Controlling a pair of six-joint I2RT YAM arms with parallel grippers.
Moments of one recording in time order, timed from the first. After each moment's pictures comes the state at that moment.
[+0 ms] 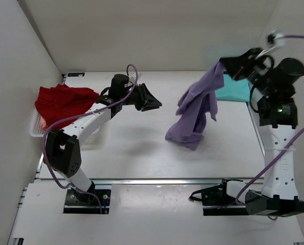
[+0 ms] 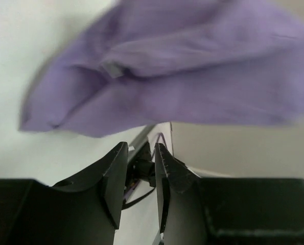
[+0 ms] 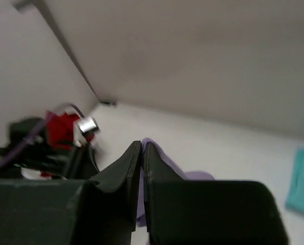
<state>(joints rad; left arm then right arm) -0.47 1.63 1.29 -0.12 0.66 -0.97 -0.06 1.13 1.54 -0.36 -0.57 0.34</state>
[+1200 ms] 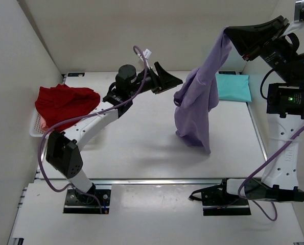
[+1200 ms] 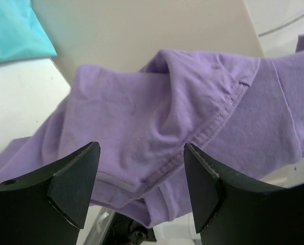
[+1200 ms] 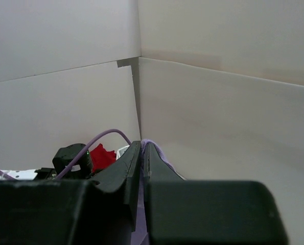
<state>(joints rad) -0.62 1.64 1.47 0.23 0.52 -1.00 -0.09 1.29 1.89 0.09 -0.86 0.60</state>
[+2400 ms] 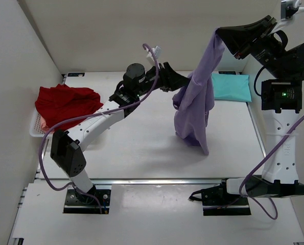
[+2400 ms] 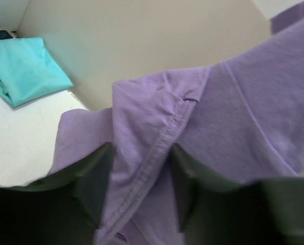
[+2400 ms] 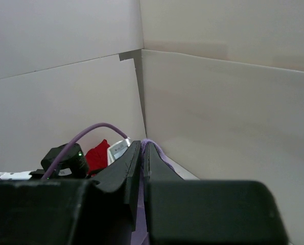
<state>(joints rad) -0.70 1.66 1.54 0.25 0.40 -0.79 -0.02 1.32 1.89 0.05 -0.82 0.56</state>
